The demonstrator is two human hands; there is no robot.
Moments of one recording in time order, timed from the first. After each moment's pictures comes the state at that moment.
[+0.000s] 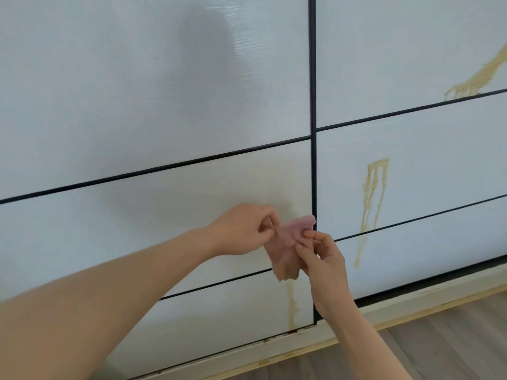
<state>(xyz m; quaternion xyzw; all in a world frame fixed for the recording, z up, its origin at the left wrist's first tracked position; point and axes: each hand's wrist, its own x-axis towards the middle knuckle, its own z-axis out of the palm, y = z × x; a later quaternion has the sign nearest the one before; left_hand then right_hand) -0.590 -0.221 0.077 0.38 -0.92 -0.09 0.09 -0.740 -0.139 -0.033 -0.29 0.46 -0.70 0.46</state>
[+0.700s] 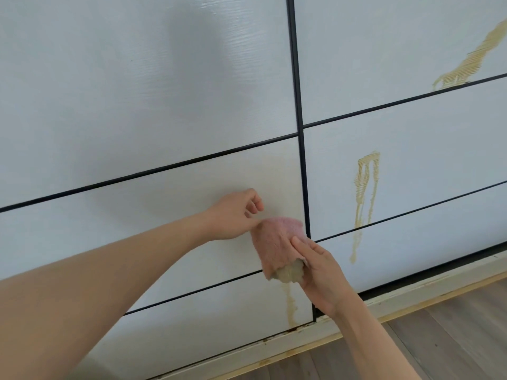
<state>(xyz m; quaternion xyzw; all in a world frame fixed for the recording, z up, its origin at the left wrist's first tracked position) -0.603 -0.238 0.089 0.46 -0.85 -0.22 0.12 -0.765 -0.144 -0.042 -0.31 0.33 -0.64 0.62</state>
